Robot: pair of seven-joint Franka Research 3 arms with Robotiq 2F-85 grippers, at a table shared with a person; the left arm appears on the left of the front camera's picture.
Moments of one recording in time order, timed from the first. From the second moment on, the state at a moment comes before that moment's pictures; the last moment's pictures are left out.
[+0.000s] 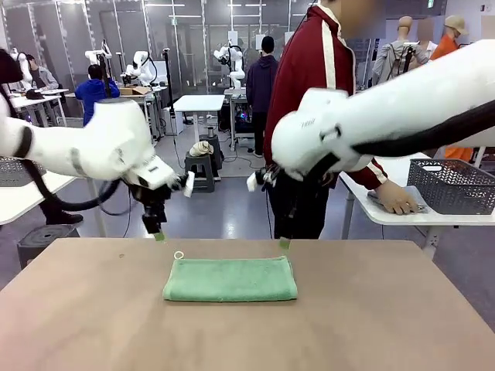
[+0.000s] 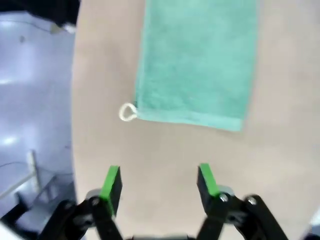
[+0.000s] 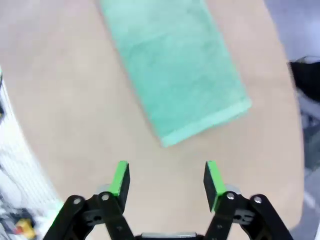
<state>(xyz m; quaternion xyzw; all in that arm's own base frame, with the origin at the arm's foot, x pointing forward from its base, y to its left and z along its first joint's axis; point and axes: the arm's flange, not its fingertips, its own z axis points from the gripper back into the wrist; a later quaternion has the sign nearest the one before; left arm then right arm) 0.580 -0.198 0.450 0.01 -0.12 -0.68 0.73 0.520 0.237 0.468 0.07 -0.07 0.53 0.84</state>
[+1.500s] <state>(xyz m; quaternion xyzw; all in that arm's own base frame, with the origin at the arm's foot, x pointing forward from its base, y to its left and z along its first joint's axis) 0.512 -0.004 0.416 -0.28 -0.34 -0.61 0.65 0.432 0.199 0.489 0.13 -0.05 0.17 0.98</state>
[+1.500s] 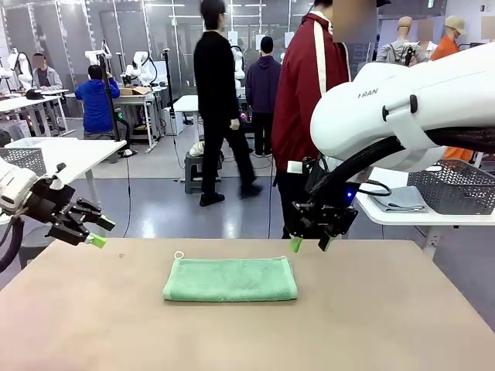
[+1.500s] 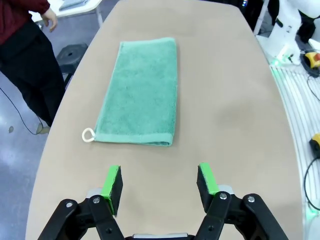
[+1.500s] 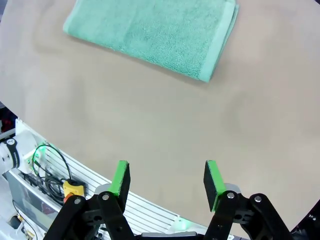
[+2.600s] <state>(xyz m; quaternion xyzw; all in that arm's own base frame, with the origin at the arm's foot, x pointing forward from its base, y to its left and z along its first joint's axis) 0.512 0.001 0.415 -0.28 -0.34 -0.61 0.66 0.484 0.234 0.407 0.04 -0.10 0.05 0.99</state>
